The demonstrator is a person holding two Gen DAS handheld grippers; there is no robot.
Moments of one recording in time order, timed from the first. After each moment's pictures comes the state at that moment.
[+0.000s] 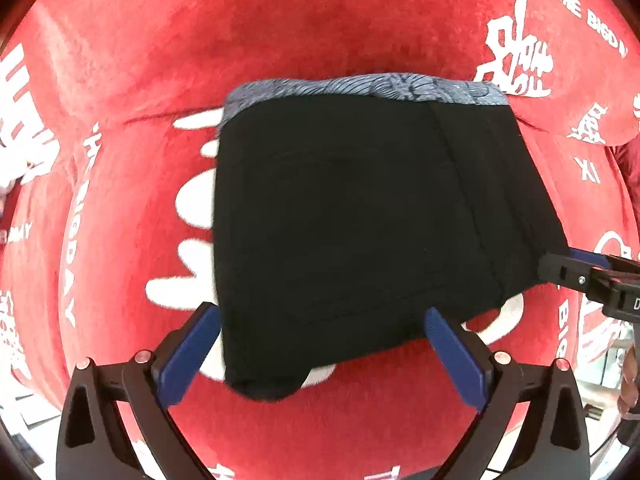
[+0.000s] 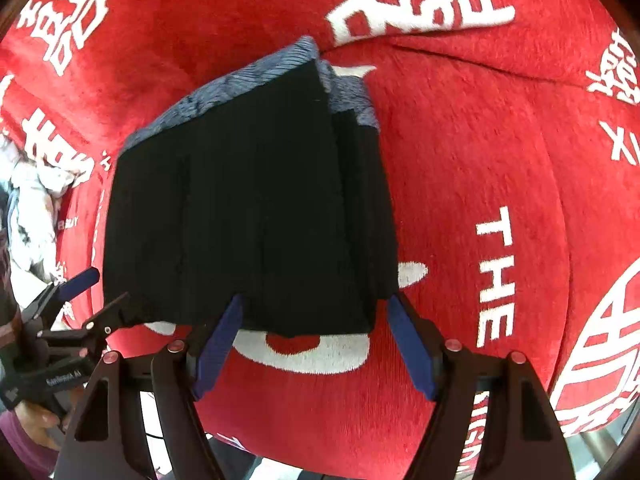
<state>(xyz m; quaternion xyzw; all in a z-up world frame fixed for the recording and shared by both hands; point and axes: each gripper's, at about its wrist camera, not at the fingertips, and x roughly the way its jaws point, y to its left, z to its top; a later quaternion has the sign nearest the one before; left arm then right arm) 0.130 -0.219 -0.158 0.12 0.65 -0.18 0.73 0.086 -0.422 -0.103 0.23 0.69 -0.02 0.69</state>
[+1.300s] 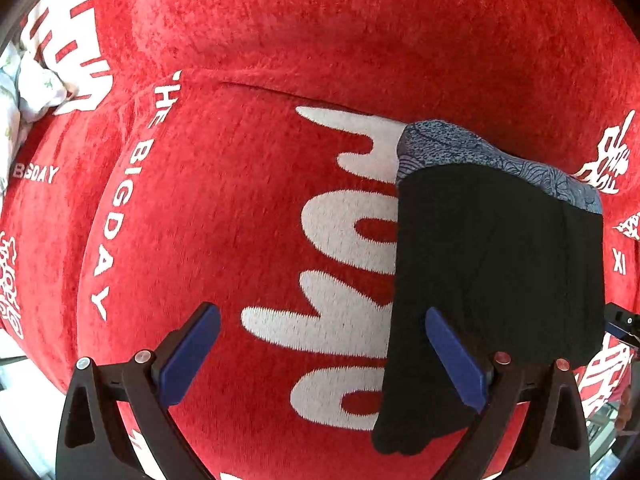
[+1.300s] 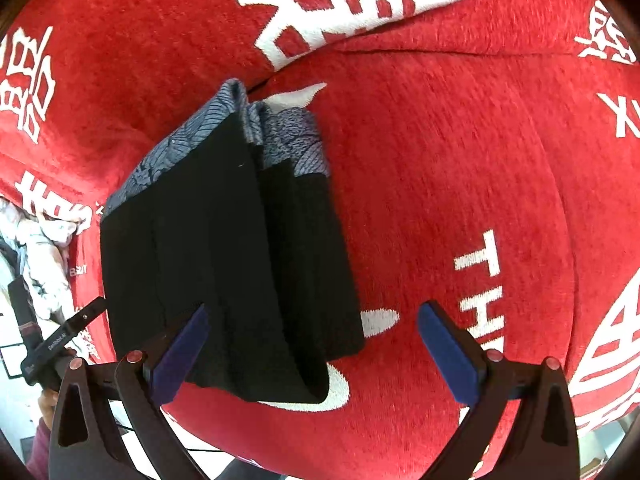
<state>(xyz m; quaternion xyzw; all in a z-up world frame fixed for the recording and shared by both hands) 0.202 -0.132 -0.184 0.04 0.67 -0.09 0.74 0.111 -0.476 -0.136 0.31 0.68 -0.05 0.66</state>
